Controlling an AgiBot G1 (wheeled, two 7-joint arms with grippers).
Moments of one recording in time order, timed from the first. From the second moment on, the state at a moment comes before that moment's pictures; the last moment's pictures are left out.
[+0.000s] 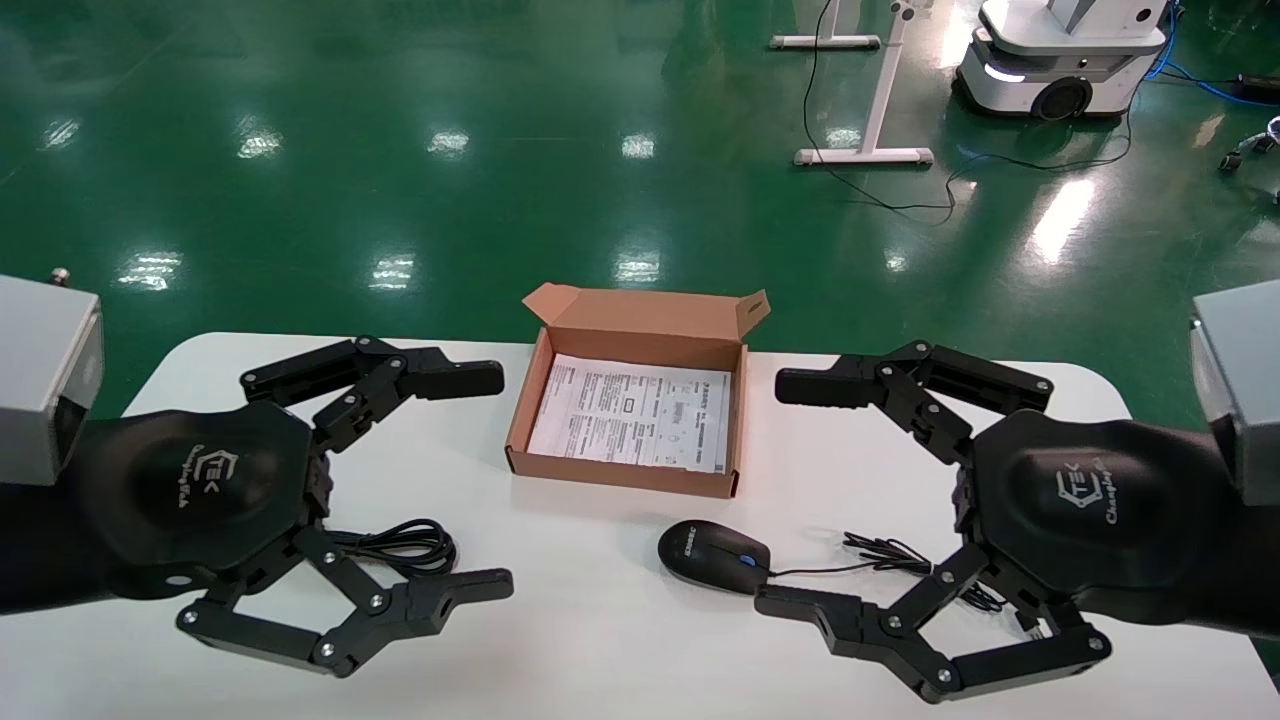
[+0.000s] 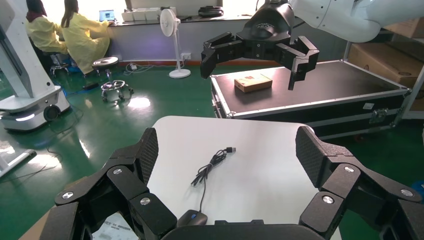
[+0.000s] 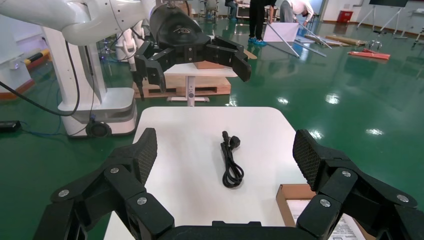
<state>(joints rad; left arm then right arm) -1.08 0.61 0.29 -1.29 0.75 1.51 -0.19 1.08 -0.61 -0.28 1.28 -0.74 -1.50 0.18</state>
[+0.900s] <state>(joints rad) -1.63 0.70 0.95 -1.11 1.36 1.59 -0.08 1.32 -0.62 -0.54 0.84 -1.25 -1.55 -0.47</state>
